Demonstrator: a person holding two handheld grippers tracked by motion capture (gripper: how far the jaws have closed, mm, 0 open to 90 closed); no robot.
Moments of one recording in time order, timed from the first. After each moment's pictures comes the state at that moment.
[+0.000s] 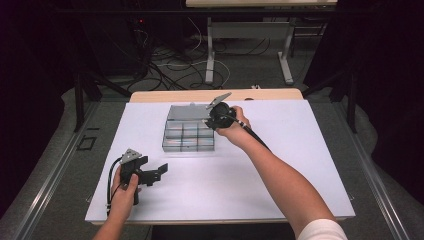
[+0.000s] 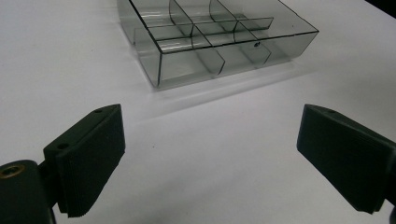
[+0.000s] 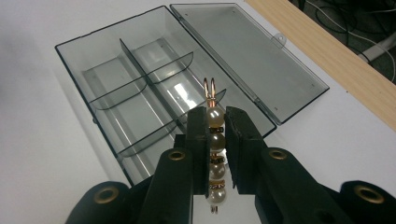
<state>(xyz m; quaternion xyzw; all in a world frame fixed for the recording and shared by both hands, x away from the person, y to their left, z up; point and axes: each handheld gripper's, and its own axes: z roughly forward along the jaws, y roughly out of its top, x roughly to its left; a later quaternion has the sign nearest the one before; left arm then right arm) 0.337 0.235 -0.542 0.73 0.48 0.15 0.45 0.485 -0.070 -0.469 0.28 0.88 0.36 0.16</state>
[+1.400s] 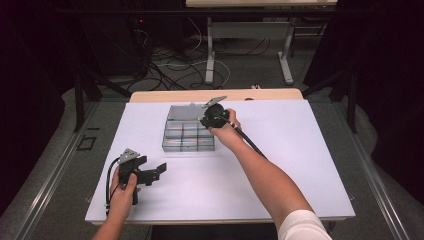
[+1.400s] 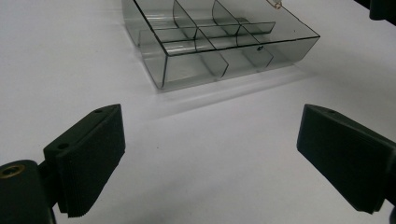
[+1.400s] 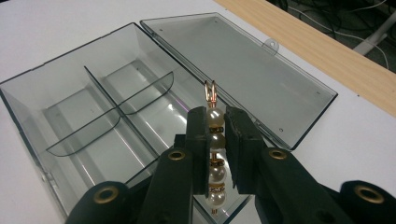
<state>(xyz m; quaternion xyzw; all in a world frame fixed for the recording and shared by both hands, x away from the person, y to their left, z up) 0.338 0.239 -0.541 0.73 0.49 0.15 0.46 0.509 -0.052 -0.503 0.33 0.84 0.39 0.17</state>
